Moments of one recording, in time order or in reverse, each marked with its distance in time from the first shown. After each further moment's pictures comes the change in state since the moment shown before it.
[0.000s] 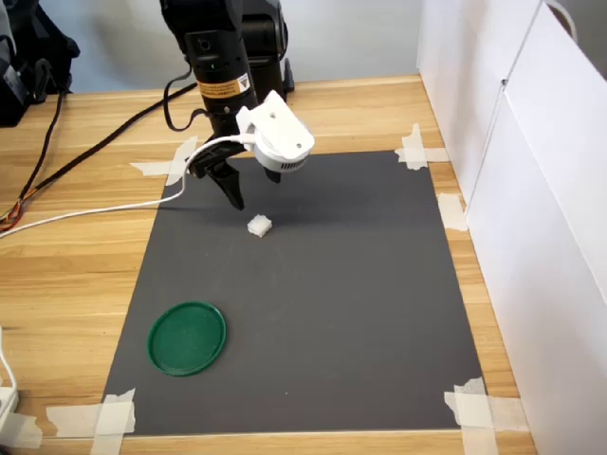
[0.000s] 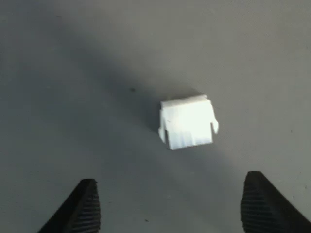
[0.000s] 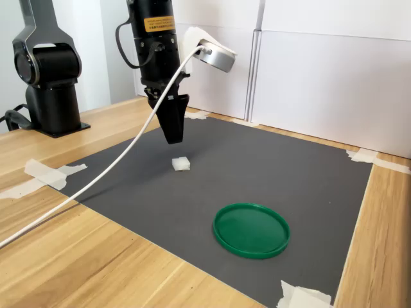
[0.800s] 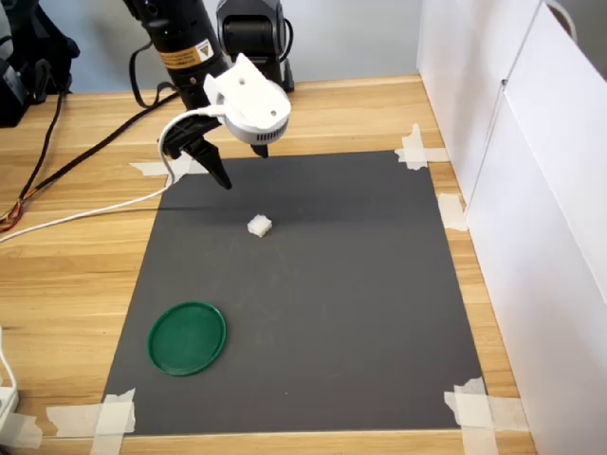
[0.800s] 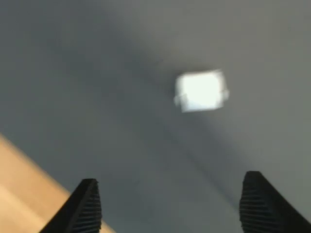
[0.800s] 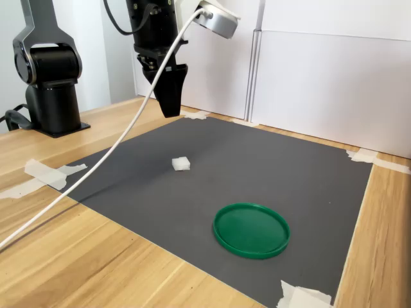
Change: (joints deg) arm -6.5 -1.0 -11.3 7.5 21.4 -12.8
